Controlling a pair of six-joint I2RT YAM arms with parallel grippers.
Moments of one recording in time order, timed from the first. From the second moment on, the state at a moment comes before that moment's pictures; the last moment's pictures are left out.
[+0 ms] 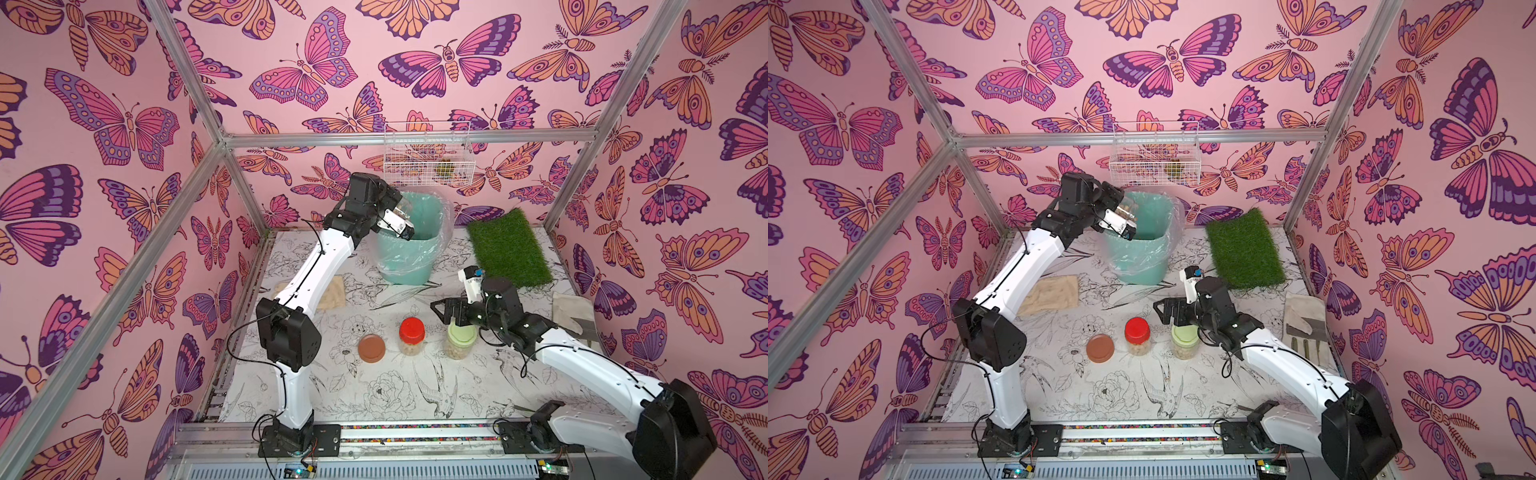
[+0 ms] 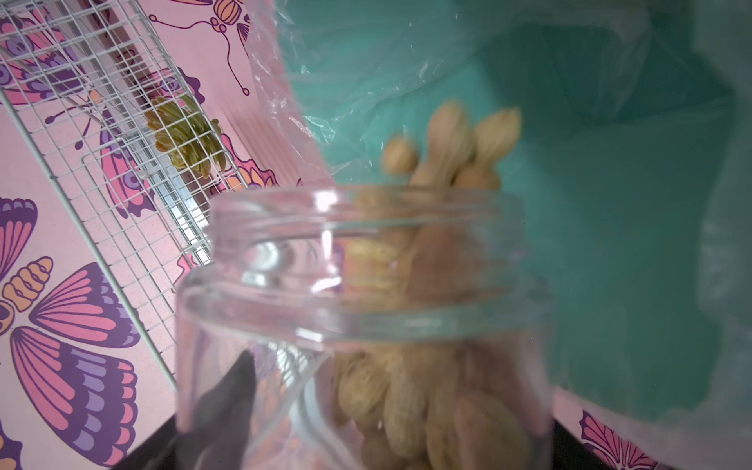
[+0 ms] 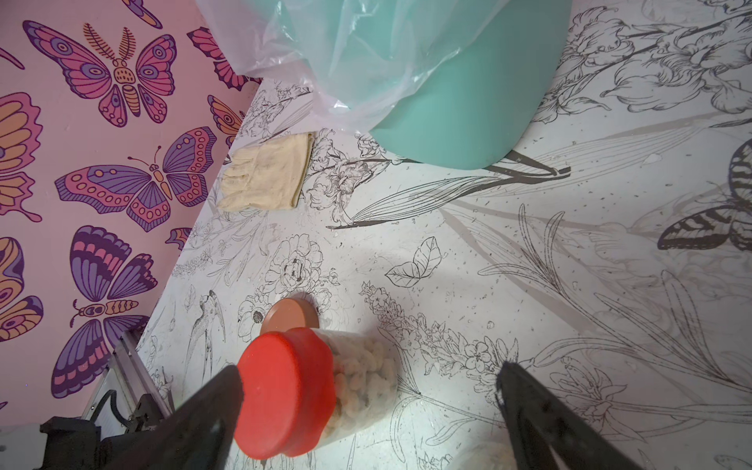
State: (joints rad) left arm -0.42 1.95 2.06 -0.55 0.01 1.94; right arm 0.56 1.18 0.74 -0.12 -0.23 0.52
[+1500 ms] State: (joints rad) left arm -0.37 1.87 2.01 -0.48 0.00 1.60; right arm 0.56 1.25 0.76 -0.12 -0.29 0.55
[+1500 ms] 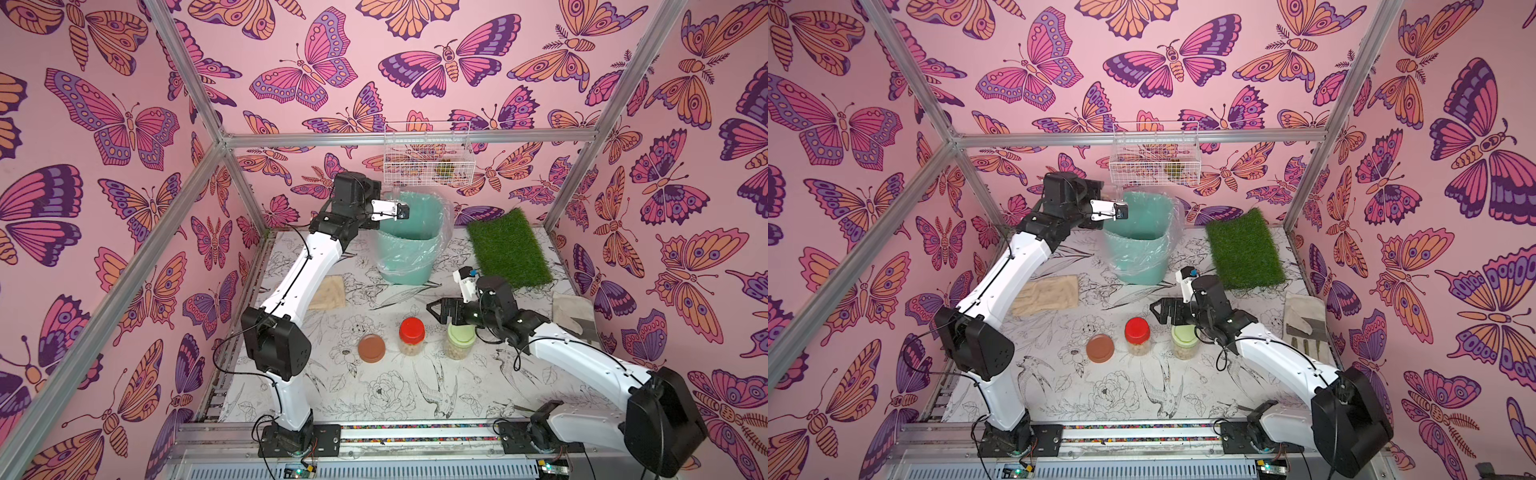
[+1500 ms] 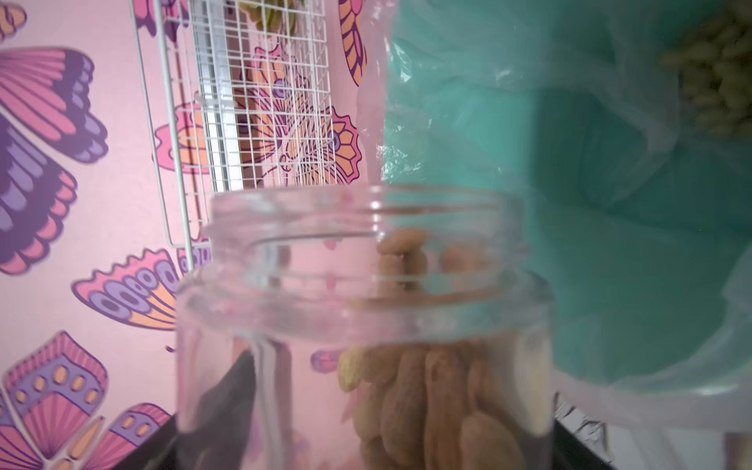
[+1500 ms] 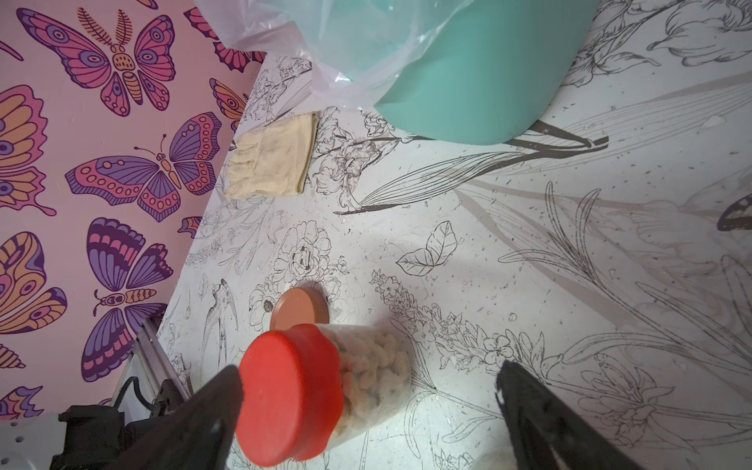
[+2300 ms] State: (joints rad) left arm -0.39 1.98 2.05 -0.42 0.10 2.08; right arm 0.56 1.29 0.76 -0.09 -0.32 0.55
